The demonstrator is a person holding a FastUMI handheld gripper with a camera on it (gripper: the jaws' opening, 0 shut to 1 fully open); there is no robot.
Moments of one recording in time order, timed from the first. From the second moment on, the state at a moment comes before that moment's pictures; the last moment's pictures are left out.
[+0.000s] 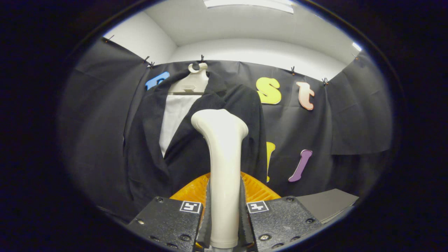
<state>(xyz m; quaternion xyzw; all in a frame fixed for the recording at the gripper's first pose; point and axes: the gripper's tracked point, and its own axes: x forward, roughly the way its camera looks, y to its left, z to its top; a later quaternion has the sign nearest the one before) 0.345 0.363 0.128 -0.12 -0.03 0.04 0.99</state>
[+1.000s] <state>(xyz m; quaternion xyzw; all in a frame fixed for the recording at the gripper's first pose) 0.296 0.351 -0.018 -0.14 0.10 0.02 0.98</state>
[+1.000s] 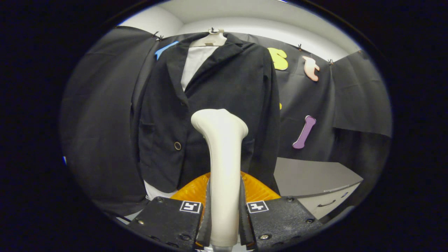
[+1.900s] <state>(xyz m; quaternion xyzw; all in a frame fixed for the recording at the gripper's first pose) 0.268 0.330 -0.141 -0.14 0.22 0.01 0.97</state>
